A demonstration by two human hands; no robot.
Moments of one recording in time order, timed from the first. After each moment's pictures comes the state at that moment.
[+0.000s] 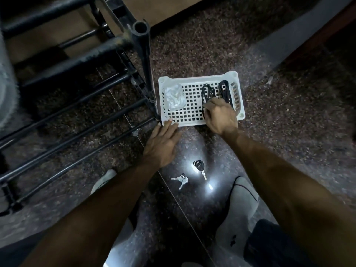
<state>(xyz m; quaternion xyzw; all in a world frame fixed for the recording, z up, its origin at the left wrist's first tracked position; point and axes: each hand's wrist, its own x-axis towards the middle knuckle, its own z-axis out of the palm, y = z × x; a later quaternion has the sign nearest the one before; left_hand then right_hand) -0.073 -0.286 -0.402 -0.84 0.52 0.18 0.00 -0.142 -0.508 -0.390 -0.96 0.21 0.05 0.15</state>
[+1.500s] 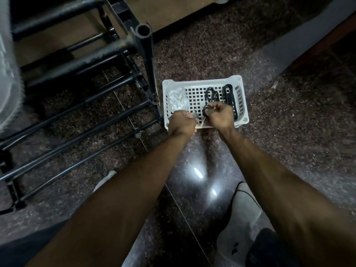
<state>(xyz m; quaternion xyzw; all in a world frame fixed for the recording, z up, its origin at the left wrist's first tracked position) -0.061 -0.385 -0.386 -0.84 -0.03 0.34 -0.43 -0.123 -0.499 -0.395 -0.65 0.49 -0.05 0.58</state>
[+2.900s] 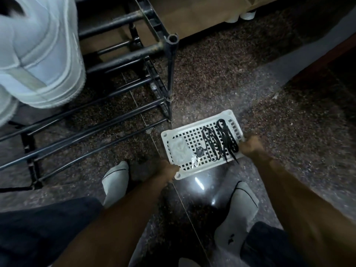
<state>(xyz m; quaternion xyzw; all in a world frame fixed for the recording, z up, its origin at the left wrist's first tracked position) -0.140 -0.253 -0.378 -0.81 -0.13 0.51 -0.26 -0.236 -0.527 -0.395 -0.80 0.47 0.13 0.36</state>
